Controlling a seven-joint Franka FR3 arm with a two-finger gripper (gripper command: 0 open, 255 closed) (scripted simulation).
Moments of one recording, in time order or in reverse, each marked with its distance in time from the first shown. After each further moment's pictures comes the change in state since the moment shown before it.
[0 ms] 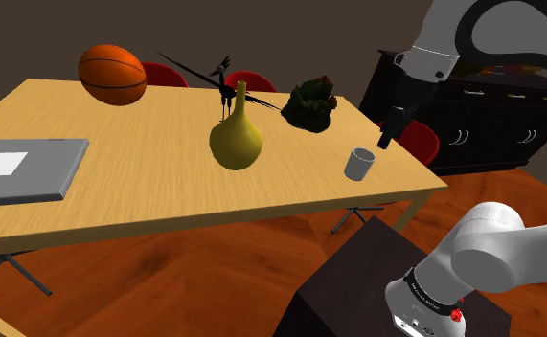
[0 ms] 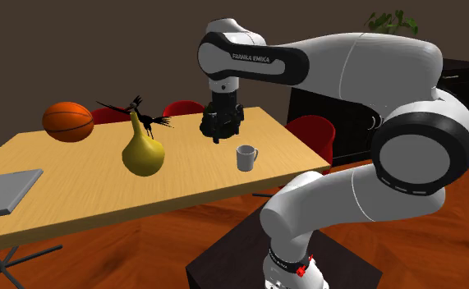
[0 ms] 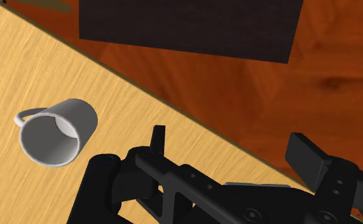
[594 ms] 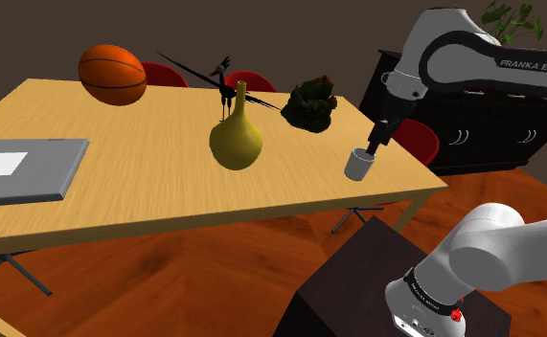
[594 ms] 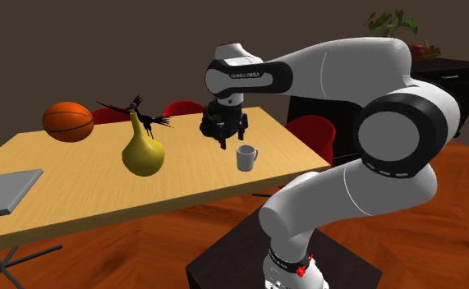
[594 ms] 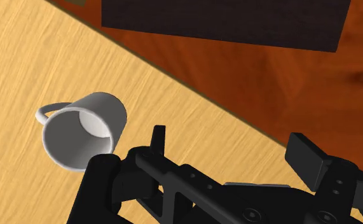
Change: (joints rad) arm -0.045 0.084 -0.087 -0.103 -0.084 0.197 -0.084
